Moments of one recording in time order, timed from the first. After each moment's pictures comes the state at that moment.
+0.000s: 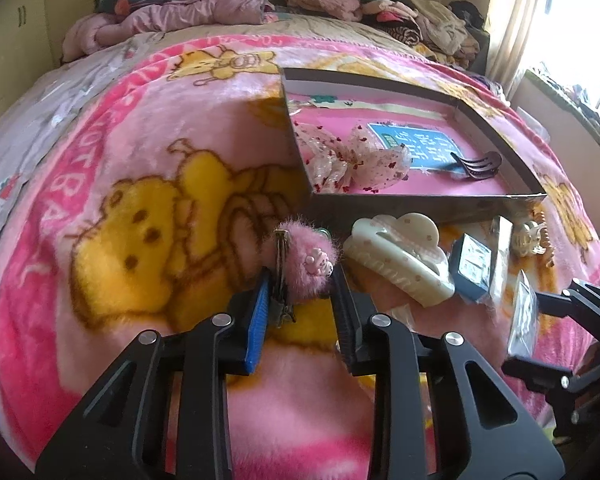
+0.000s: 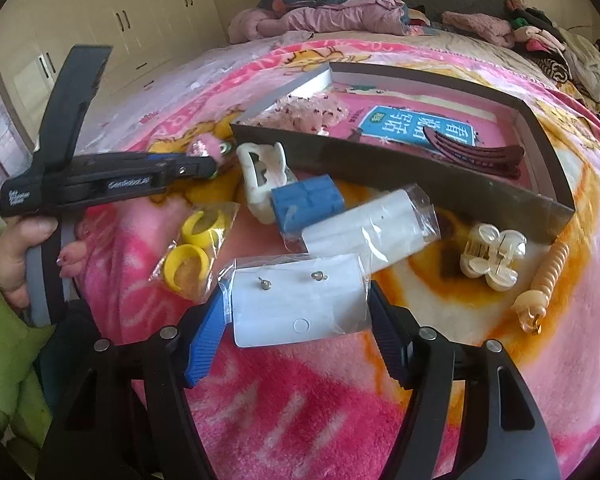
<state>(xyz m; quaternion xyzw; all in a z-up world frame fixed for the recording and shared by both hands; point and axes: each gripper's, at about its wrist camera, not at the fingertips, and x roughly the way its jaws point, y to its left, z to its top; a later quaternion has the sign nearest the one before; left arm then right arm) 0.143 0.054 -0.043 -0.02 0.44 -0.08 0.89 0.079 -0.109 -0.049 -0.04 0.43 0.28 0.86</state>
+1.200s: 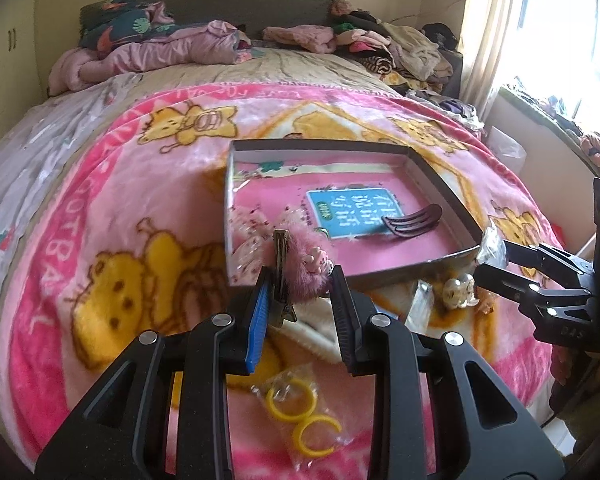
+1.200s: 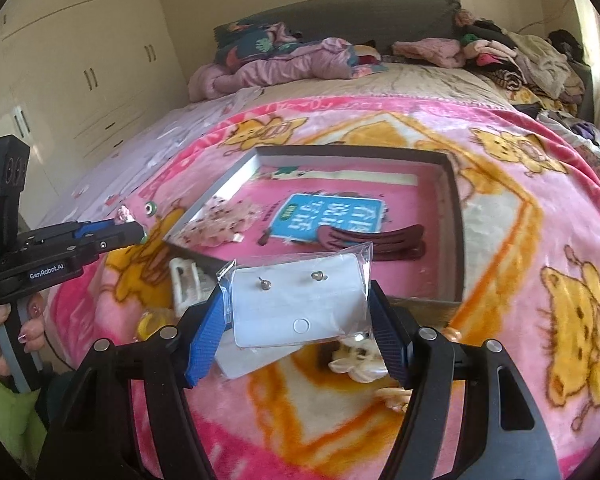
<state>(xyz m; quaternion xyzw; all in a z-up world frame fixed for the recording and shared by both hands) 0.152 0.006 0.020 -0.01 0.39 -0.12 0.91 0.125 -0.183 0.006 0.02 0.37 0.22 0.90</state>
